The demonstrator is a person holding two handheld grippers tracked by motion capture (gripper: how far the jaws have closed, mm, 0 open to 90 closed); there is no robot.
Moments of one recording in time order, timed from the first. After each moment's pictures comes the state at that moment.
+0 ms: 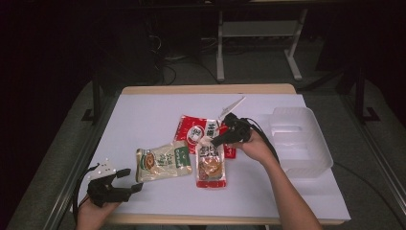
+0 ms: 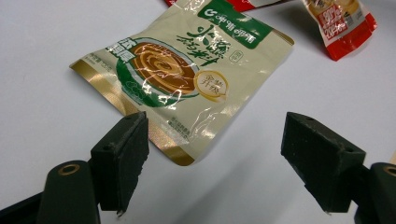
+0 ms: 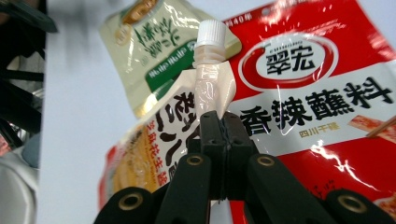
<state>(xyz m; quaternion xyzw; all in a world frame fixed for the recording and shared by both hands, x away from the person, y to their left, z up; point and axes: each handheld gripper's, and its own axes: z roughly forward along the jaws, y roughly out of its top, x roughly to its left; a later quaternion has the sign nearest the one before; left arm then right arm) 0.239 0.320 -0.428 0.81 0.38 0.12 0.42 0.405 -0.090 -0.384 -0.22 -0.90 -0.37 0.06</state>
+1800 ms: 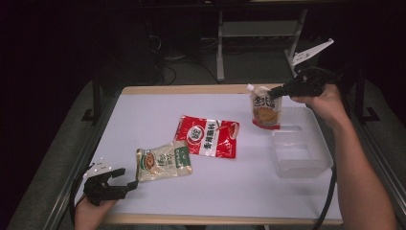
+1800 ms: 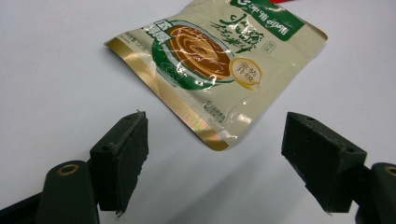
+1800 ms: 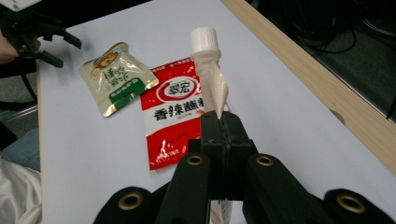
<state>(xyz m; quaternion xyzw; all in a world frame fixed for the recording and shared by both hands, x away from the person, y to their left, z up) 0.244 0.334 -0.436 0.80 0.42 0.13 0.41 0.429 -0.254 -0.243 -0.25 -0.87 -0.41 -0.05</state>
